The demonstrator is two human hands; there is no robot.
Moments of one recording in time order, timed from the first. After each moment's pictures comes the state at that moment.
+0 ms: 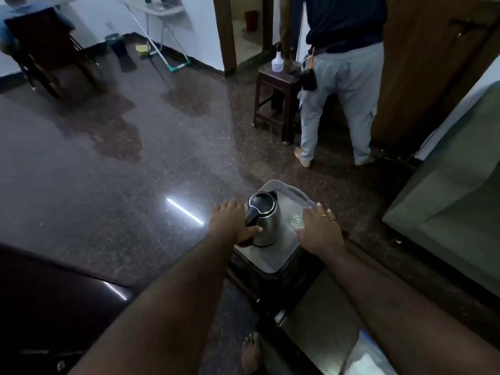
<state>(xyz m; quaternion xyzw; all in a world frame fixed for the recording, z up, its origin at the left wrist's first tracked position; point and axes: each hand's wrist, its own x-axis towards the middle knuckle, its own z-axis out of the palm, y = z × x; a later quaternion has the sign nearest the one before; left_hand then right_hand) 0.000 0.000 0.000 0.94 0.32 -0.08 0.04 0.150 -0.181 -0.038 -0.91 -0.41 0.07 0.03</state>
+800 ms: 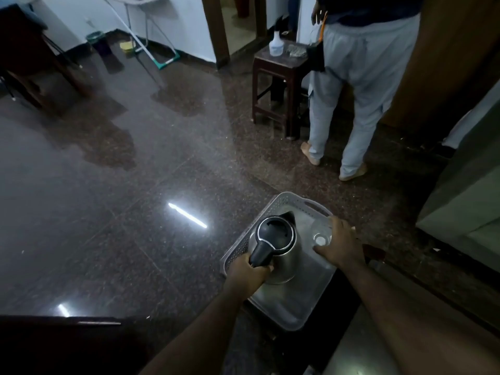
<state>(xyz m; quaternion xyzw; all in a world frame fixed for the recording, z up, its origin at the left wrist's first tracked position) 0.040 0.040 -0.142 0.70 0.49 -0.01 0.52 0.250 -0.108 -0.171 -0.92 -0.24 0.17 0.24</state>
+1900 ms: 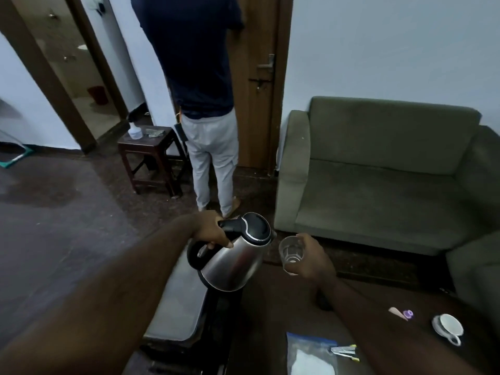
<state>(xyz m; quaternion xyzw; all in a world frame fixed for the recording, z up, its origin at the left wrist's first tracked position) 0.189 -0.135 0.156 0.93 0.02 -0.29 0.21 0.187 -0.439 0.033 -0.92 -0.04 0.10 0.37</state>
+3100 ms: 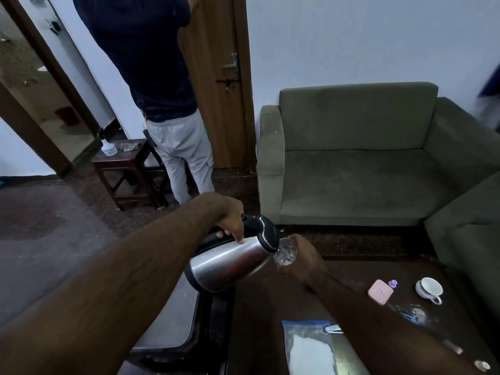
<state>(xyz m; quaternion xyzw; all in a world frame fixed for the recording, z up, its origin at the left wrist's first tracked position) 0.209 -0.261 0.213 0.92 -0.09 -0.37 -0.01 0.146 -0.471 0.040 -0.89 -0.01 0.07 0.44</state>
